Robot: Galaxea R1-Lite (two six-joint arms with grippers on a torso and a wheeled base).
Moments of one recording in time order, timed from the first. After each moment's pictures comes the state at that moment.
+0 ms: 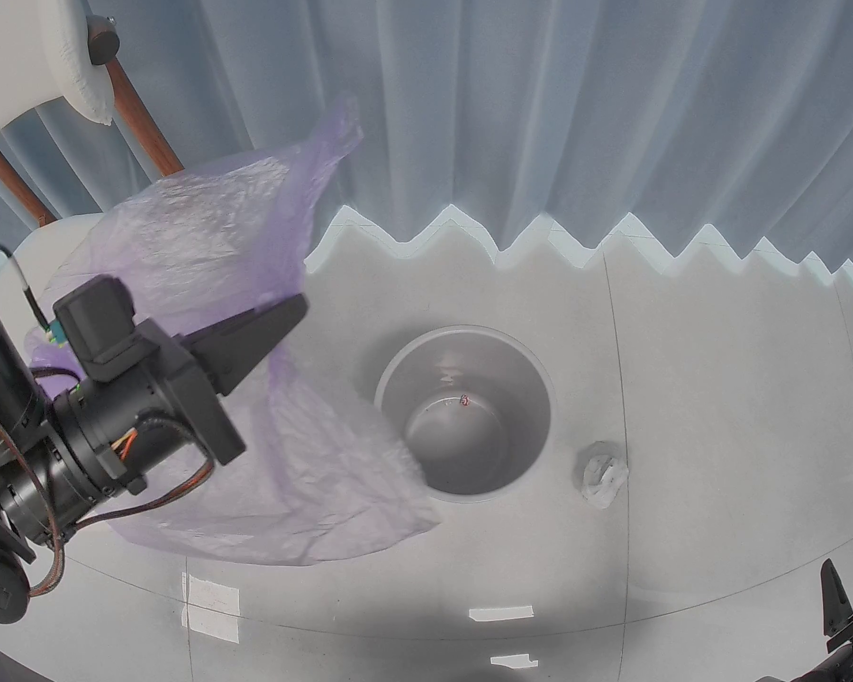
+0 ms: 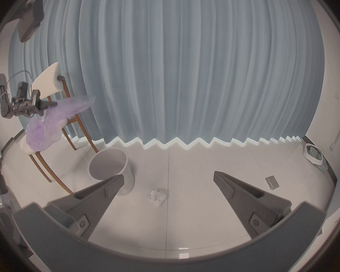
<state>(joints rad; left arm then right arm) -0.60 1.37 -0.48 -1.04 -0.16 -0.23 0.00 0.02 -0.02 0.00 0.01 0.00</state>
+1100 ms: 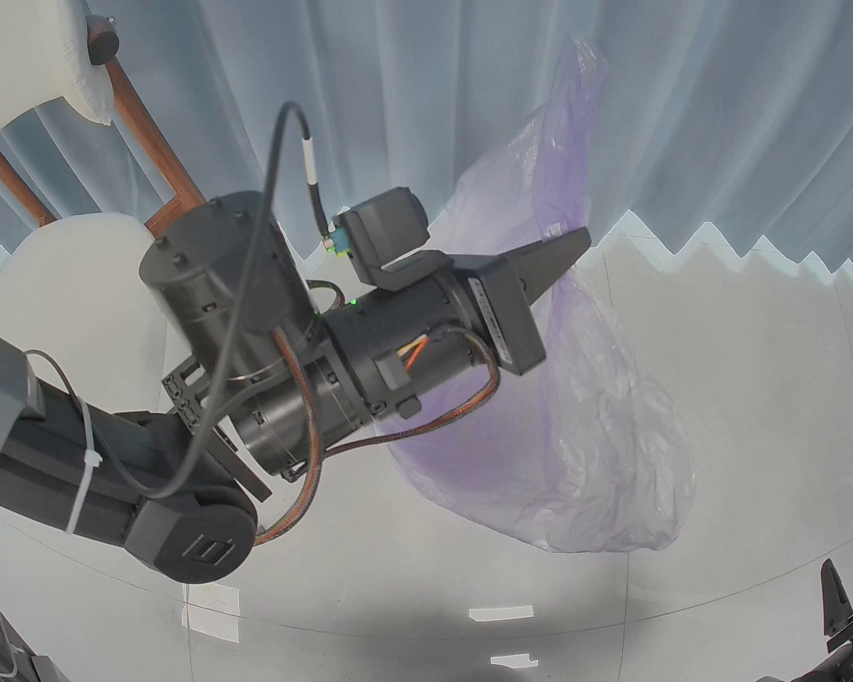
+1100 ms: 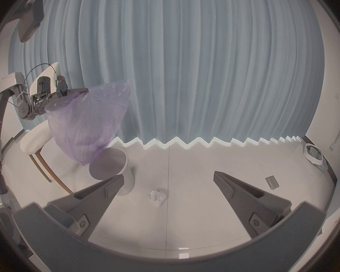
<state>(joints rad) -0.81 1.84 -0.97 -1.19 -0.29 -0.46 0.00 0.02 -0.02 0.00 0.01 0.00</state>
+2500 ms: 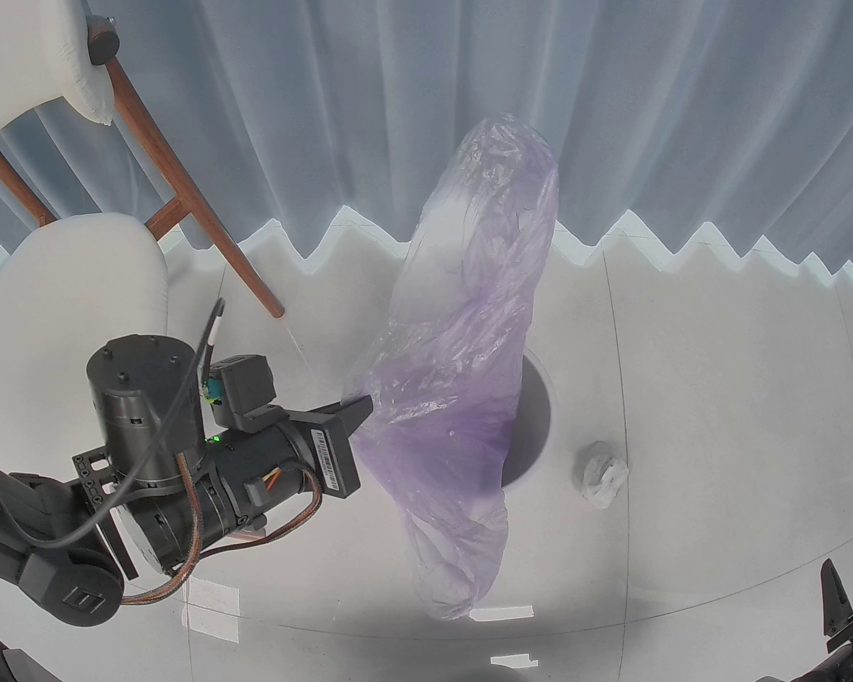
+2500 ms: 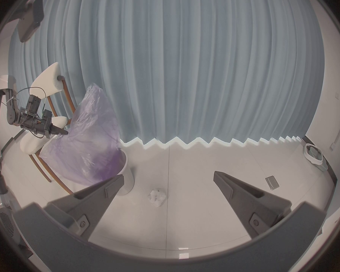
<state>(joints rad) -0.69 1.62 -0.56 -0.87 0.09 -0.37 0.00 0.02 -0.02 0.00 0.01 0.00</state>
